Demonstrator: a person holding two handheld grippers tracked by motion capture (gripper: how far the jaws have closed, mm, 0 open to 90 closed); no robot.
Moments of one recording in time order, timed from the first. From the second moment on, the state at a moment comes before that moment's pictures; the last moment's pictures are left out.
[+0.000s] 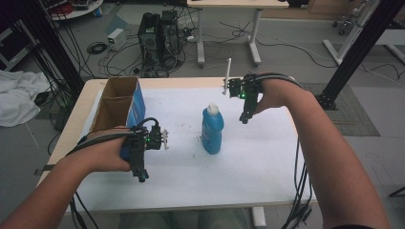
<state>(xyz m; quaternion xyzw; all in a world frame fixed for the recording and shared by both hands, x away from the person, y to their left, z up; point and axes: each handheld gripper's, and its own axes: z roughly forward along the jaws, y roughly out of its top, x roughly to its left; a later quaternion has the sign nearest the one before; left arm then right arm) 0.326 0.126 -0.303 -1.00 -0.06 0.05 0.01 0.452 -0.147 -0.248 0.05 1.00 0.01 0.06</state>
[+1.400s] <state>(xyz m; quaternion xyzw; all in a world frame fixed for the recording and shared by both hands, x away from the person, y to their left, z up) 0.322 0.123 -0.301 -1.00 -0.06 0.04 0.00 0.445 -0.154 -0.250 0.06 0.99 0.03 0.07</state>
